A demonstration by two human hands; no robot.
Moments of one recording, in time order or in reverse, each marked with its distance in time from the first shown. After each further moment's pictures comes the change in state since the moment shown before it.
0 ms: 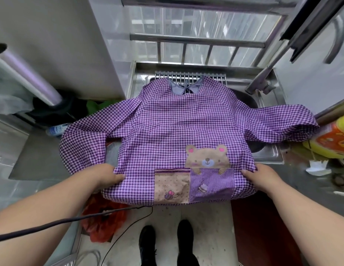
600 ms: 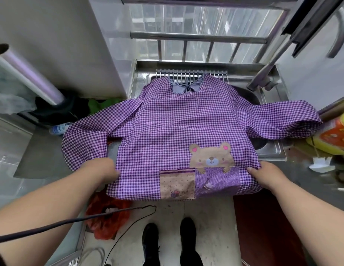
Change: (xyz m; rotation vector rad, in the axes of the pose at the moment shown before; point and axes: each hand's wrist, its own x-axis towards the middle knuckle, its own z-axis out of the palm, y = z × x) left_hand -0.009 0.006 -0.011 0.161 0.154 0.004; right_hand 0.005 0.006 -0.001 -0.056 -0.003 0.006
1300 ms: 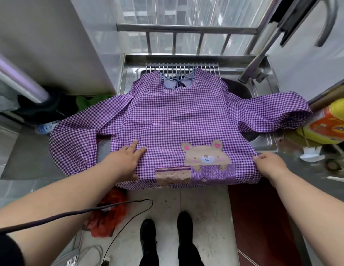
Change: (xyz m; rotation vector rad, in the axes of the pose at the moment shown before) left_hand -0.005 0.078 -0.004 0.247 0.097 0.382; right_hand -0.007 0.011 -0.015 0.249 0.162 0.173
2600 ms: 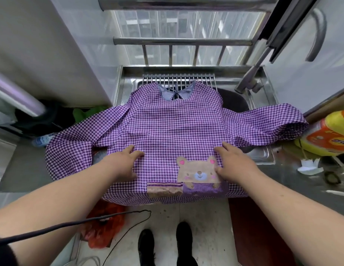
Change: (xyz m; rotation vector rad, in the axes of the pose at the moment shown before) left_hand 0.009 0.003 -0.049 -0.156 -0.028 -0.066; right_hand -0.028 -0.090 0.010 -0.634 -0.156 -0.562
